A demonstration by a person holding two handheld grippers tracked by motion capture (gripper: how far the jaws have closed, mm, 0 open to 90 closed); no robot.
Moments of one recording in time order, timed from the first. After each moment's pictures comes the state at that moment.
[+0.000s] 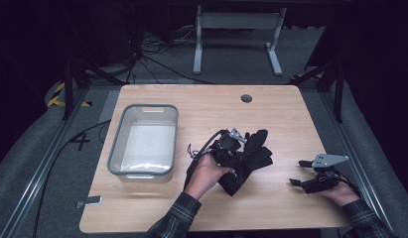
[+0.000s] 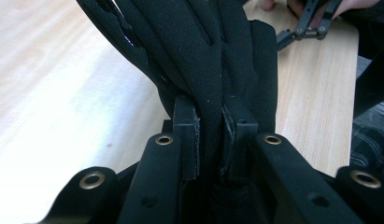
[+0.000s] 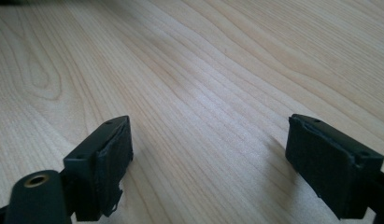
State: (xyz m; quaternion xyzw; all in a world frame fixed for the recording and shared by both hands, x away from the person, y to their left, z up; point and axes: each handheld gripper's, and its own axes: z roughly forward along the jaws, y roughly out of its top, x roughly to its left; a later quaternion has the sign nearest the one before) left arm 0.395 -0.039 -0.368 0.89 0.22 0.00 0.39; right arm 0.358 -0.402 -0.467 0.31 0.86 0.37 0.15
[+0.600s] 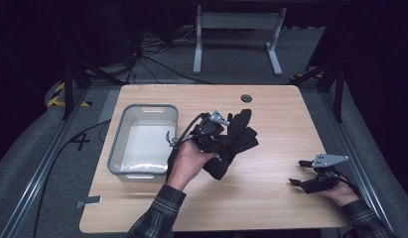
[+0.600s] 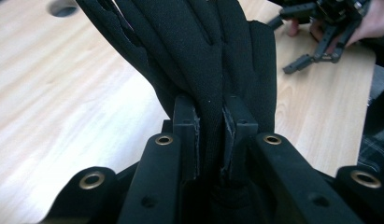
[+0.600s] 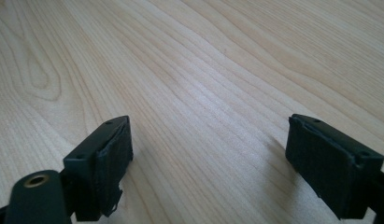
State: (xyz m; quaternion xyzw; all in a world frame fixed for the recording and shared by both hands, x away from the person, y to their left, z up) left arm 0.400 0.012 -0.313 0.88 0.26 0.06 0.40; right arm 0.358 -0.402 -0.467 0.31 0.86 0.37 0.15
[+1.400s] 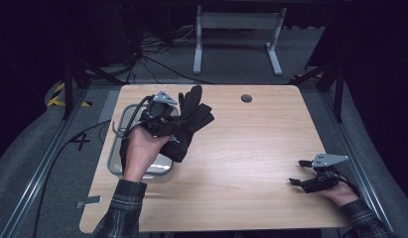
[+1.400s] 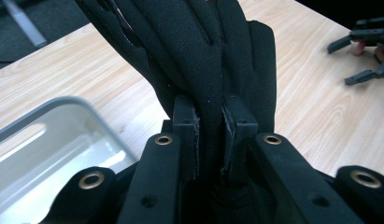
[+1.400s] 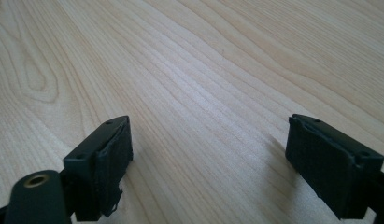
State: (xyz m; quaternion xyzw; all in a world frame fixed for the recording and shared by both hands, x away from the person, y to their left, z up) left arm 0.406 0.121 -0.276 0.84 0.35 0.12 0.40; right arm 0.359 -0.402 -0.467 0.32 0.86 0.37 0.15
